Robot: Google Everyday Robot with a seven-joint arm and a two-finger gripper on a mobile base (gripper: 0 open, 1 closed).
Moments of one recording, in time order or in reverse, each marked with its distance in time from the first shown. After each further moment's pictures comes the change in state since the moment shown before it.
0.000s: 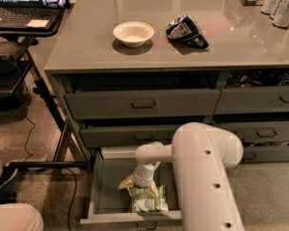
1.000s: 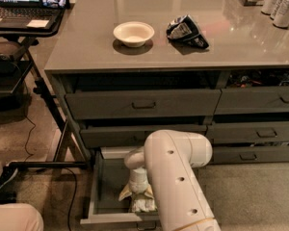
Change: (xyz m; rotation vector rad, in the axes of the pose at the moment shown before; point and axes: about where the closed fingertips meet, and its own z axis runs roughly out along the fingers) arm 0.014 0.015 0.064 -0.201 -0.082 -0.147
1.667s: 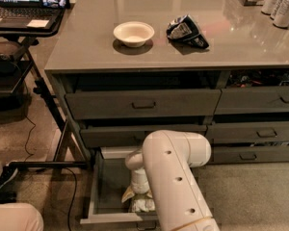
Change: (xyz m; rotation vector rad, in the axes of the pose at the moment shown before) arm -0.004 0.014 0.007 -0.051 -0.018 0.010
